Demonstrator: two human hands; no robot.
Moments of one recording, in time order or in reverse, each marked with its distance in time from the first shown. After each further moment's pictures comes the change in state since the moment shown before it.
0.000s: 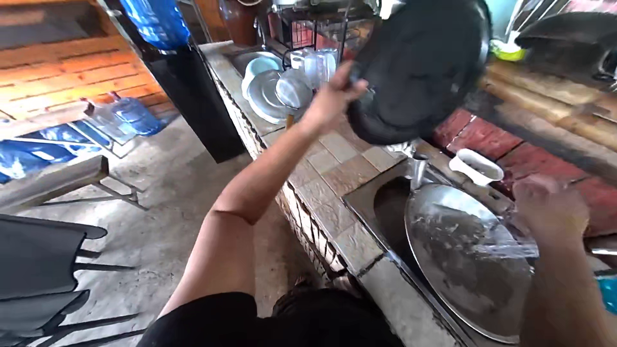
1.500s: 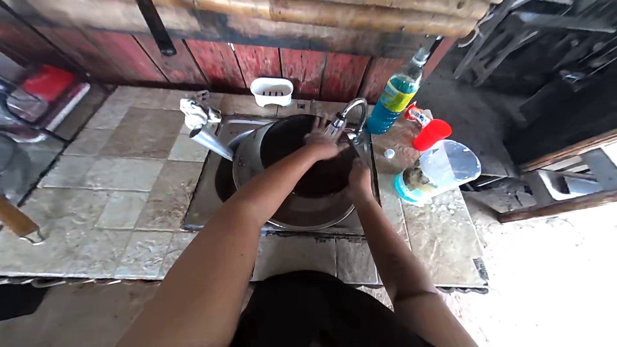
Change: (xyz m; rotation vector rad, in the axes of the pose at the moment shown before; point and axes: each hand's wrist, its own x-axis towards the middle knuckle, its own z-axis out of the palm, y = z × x) left_hand -0.088 -0.133 0.415 0.524 -0.843 0.630; right_hand -0.126 0.121 0.047 0.851 0.351 1.022
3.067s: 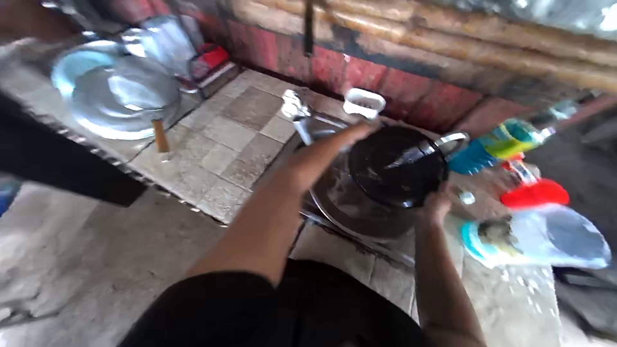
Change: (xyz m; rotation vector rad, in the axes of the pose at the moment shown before) left_hand -0.010 -0.100 -0.056 -0.716 -0.100 -0.791; right_hand 0.011 0.000 0.006 0.369 0.005 -0.155
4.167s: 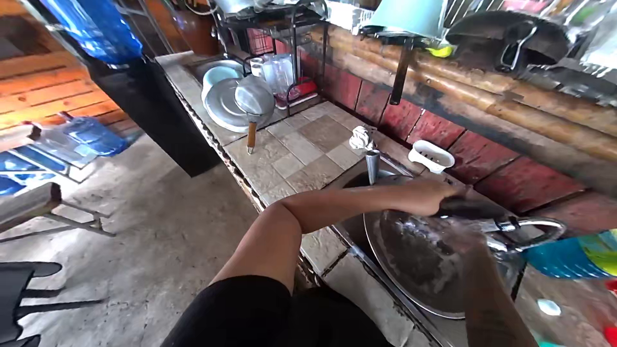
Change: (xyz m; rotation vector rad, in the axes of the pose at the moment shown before) left_hand -0.166 0.095 -0.040 0.670 -0.152 0.247; right_hand 0.053 -0.001 0.078 -0.077 -0.690 0.414
